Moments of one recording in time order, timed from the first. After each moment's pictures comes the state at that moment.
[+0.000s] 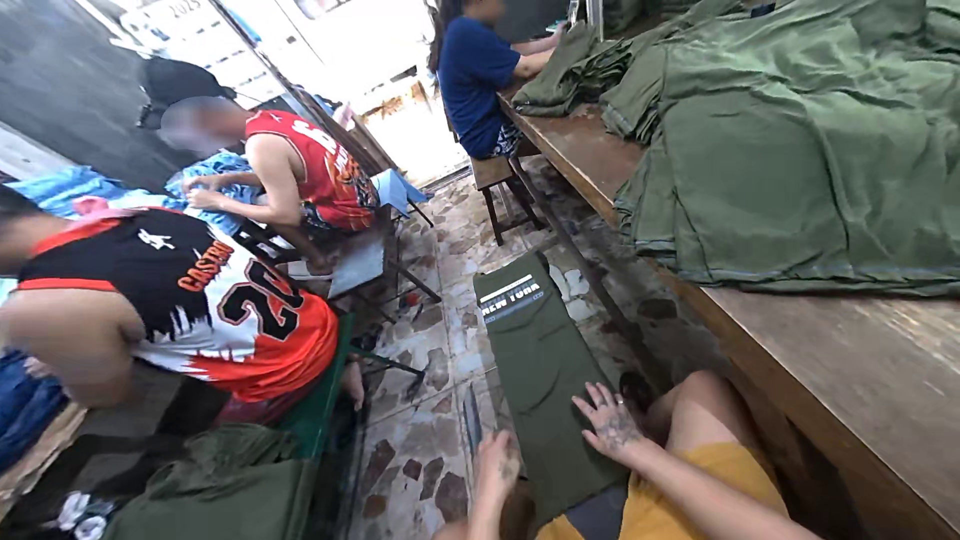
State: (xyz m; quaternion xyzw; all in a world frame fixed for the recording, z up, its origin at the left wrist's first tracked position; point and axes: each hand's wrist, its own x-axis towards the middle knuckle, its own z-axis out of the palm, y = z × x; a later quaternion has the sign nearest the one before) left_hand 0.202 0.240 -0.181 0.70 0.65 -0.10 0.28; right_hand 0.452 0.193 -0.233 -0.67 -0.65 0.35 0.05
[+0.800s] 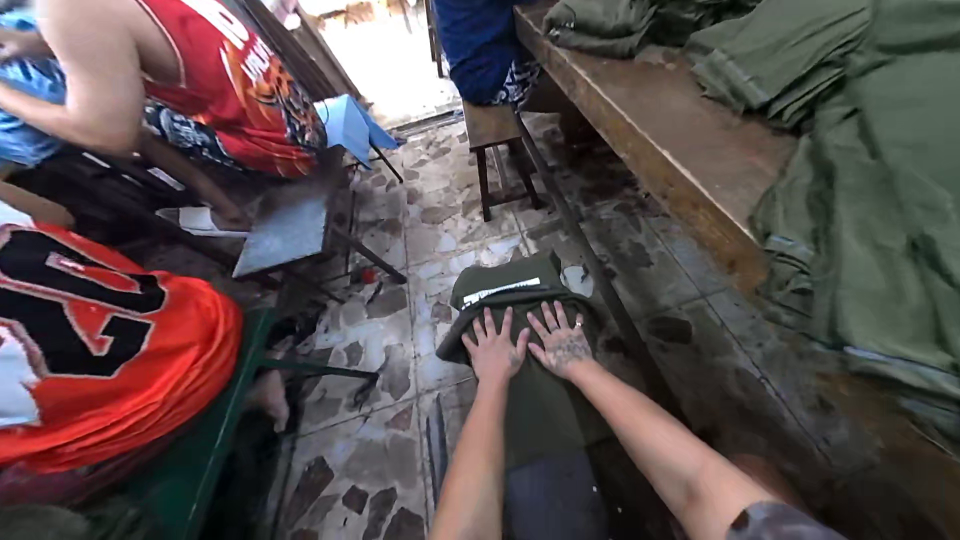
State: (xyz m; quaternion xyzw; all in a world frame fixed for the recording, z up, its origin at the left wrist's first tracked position) left_hand 0.313 0.576 -0.282 0.78 0.62 -0.04 0.13; right_hand 0.462 0.532 -0.275 -0.69 -0.68 0.26 0.01
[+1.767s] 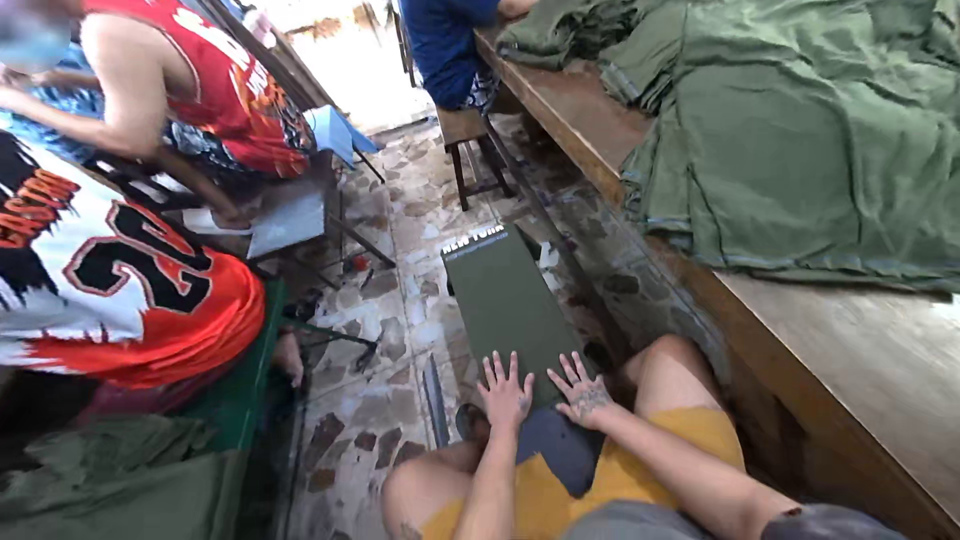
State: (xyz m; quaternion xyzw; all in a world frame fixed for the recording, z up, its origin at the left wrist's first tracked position) left_hand 0.258 0.285 -0.290 0.79 0.60 -0.05 0.14; right_hand 0.432 0.217 -0.253 -0.67 -0.63 0.39 -0.08
